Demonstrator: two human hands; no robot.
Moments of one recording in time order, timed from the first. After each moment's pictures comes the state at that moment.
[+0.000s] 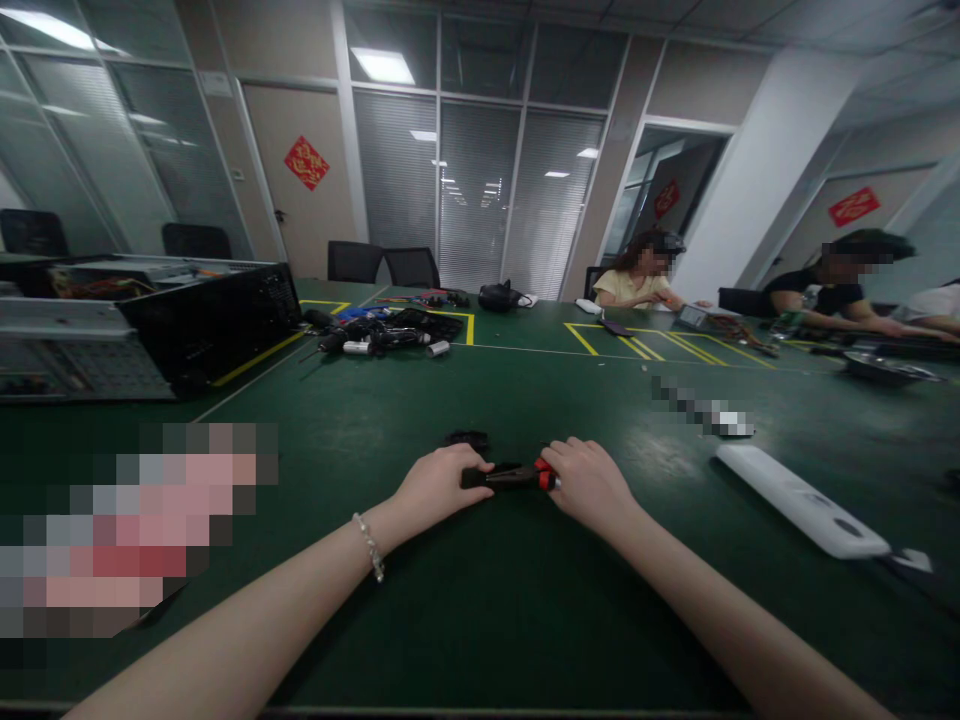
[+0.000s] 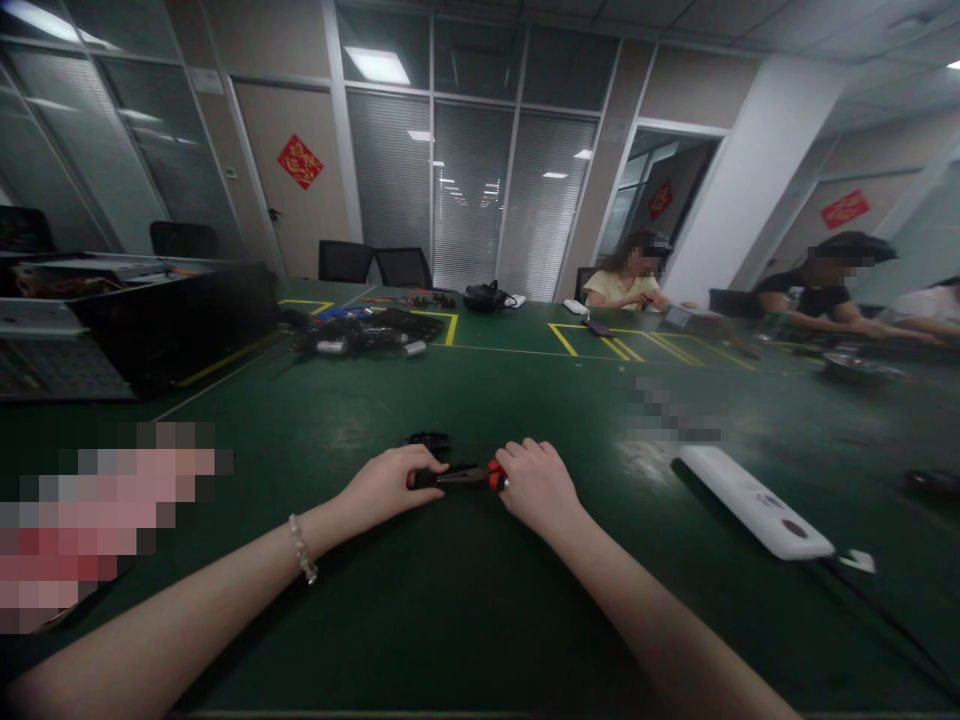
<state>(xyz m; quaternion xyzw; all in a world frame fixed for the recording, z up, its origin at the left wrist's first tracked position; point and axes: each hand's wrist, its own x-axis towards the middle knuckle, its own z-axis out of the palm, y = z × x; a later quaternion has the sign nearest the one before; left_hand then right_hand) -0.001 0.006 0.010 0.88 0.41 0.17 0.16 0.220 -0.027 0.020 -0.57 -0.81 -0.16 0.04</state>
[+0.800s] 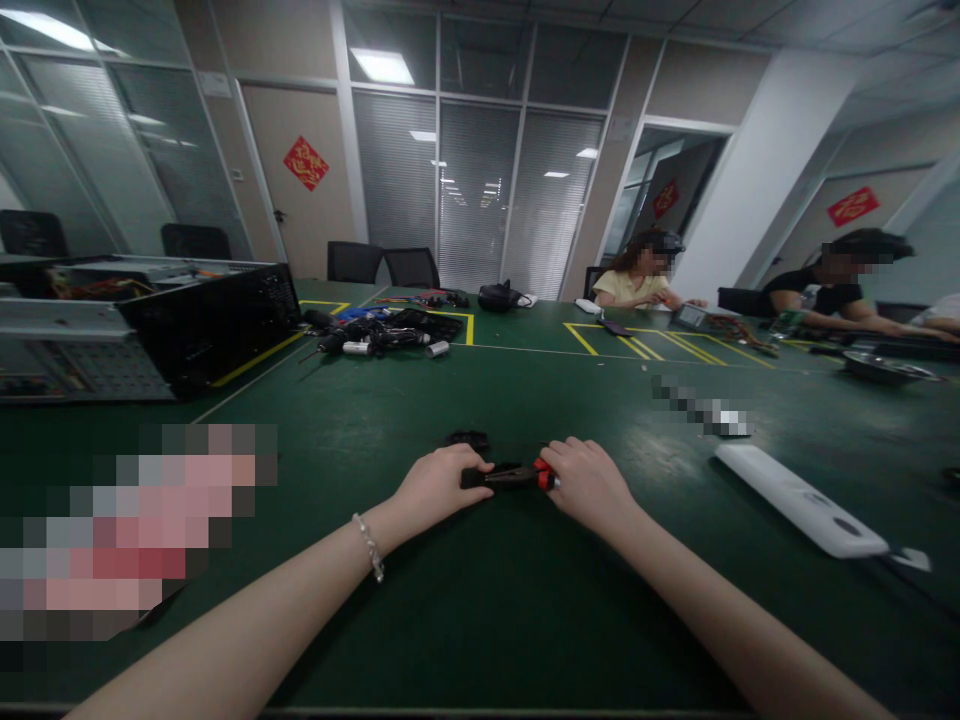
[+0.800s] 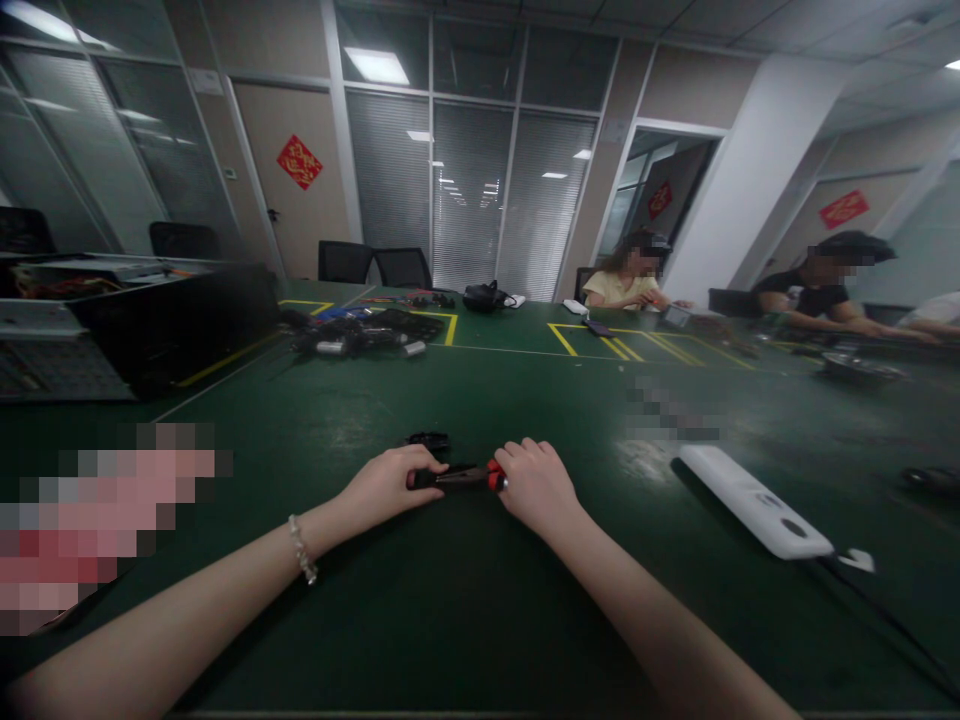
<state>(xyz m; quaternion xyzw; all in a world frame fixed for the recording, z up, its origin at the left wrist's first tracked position) 0.000 0.005 0.011 0.88 0.42 0.16 0.17 0.219 -0.028 0.023 -0.57 -0.80 -0.15 0.04</state>
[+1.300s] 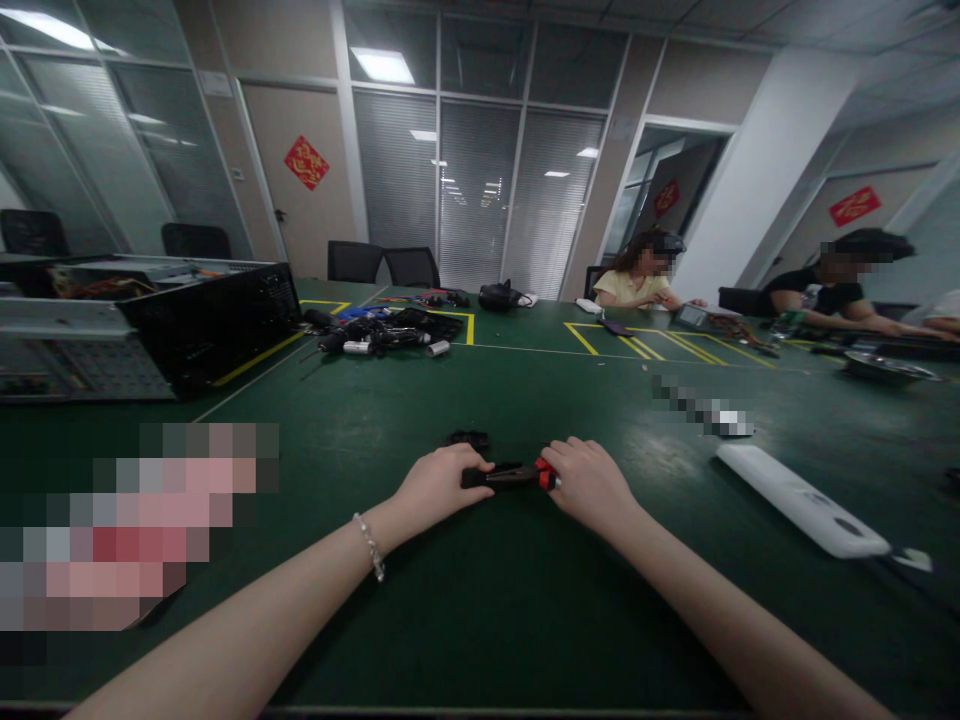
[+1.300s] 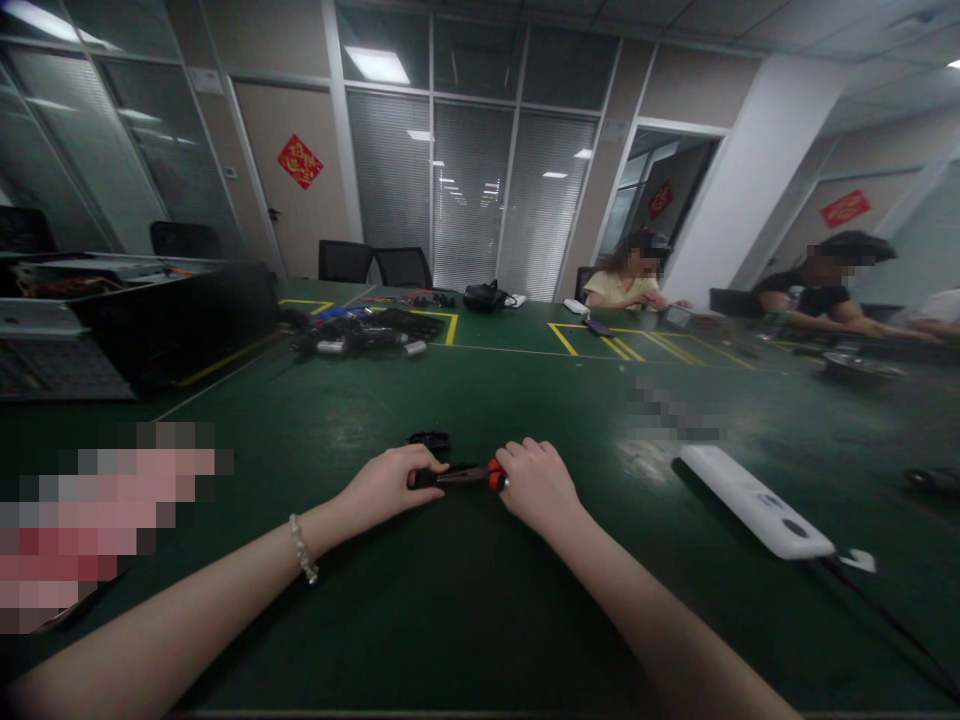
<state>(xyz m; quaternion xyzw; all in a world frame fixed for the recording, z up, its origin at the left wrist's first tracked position) -0.001 0.004 0.012 0.88 0.42 0.16 0.18 0.219 -0.027 0.022 -0.57 -0.80 -0.15 0.03</state>
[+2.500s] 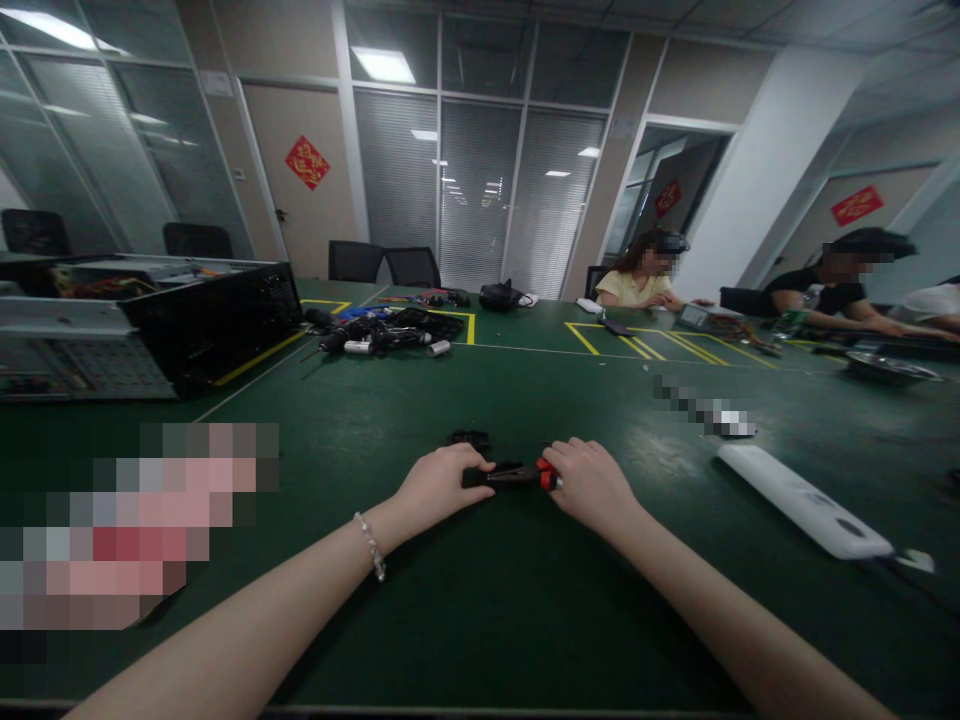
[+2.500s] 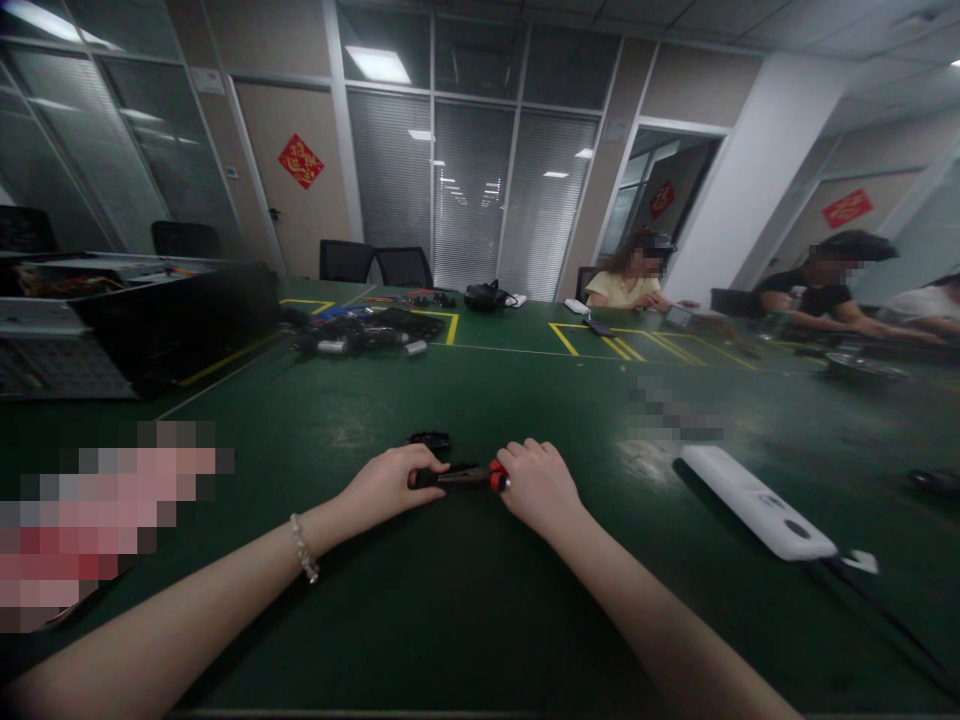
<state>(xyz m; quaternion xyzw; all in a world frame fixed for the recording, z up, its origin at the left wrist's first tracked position) -0.001 0.006 0.011 0.88 0.42 0.17 0.17 0.220 -0.027 0.022 -0.58 -0.80 -0.14 0.05</state>
